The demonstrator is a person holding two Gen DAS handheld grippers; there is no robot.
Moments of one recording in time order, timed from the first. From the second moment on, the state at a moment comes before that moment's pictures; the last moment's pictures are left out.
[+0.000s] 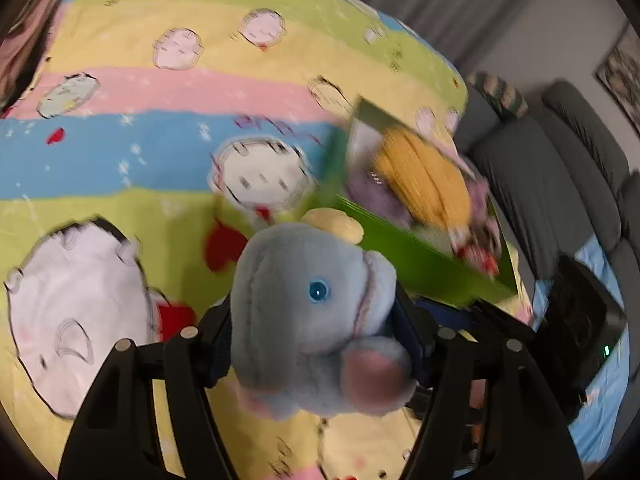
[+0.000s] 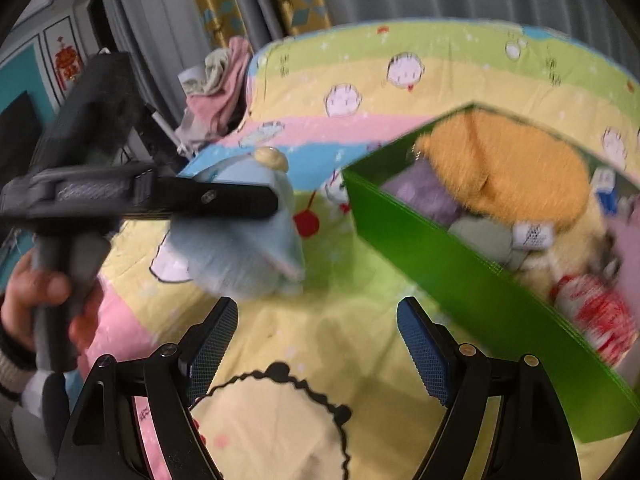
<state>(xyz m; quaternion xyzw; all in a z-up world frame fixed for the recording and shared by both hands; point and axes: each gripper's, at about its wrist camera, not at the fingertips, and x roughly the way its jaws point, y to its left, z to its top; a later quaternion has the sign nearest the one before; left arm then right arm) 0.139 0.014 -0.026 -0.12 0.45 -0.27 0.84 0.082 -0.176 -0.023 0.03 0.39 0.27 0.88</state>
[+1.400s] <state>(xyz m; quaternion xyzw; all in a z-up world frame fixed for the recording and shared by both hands) 0.116 -0.123 0.039 0.00 0.35 -0.35 0.87 0.070 -0.250 0.040 0.10 0.28 0.24 0.93</state>
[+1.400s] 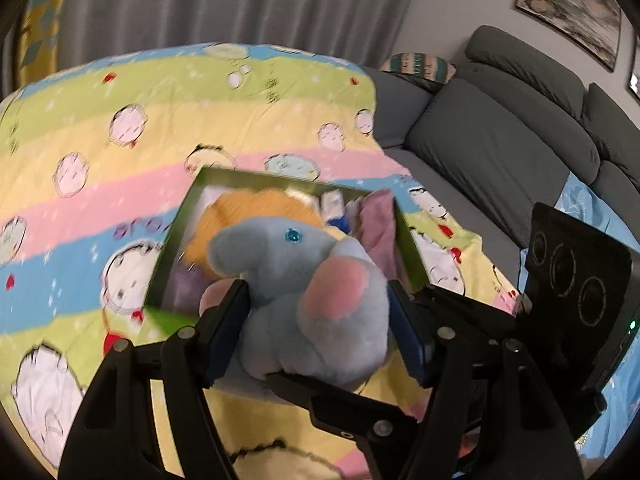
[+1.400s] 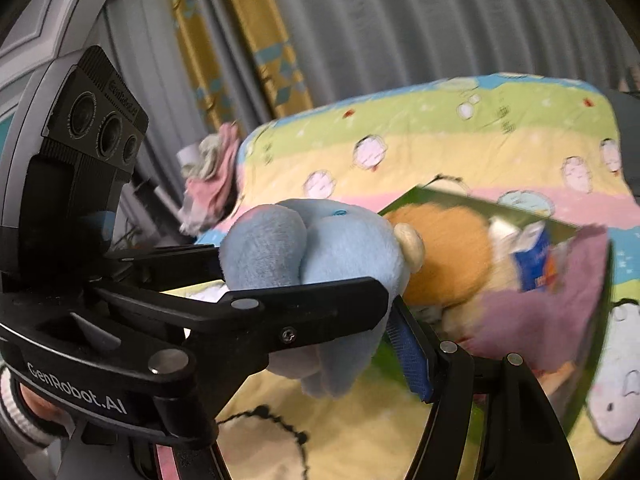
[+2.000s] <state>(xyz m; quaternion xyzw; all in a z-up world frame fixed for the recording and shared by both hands) 0.161 -0.208 0.063 0.06 0.36 -0.39 0.85 0.098 -0.321 0.056 0.14 0.24 0.16 0.95</state>
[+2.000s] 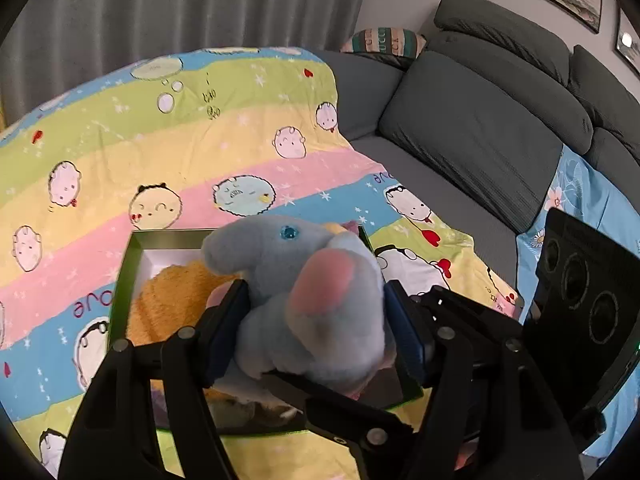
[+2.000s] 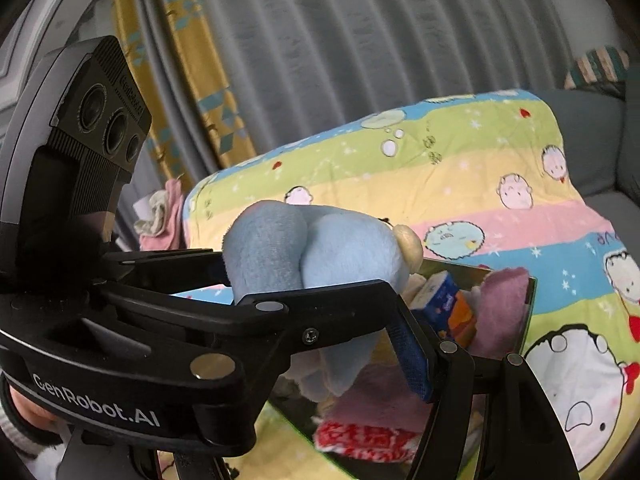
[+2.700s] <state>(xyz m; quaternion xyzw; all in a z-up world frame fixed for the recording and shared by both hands) 0.193 -0.224 0.010 0.06 0.42 -0.36 0.83 0.128 -0.327 0.019 0.16 0.30 0.14 0.93</state>
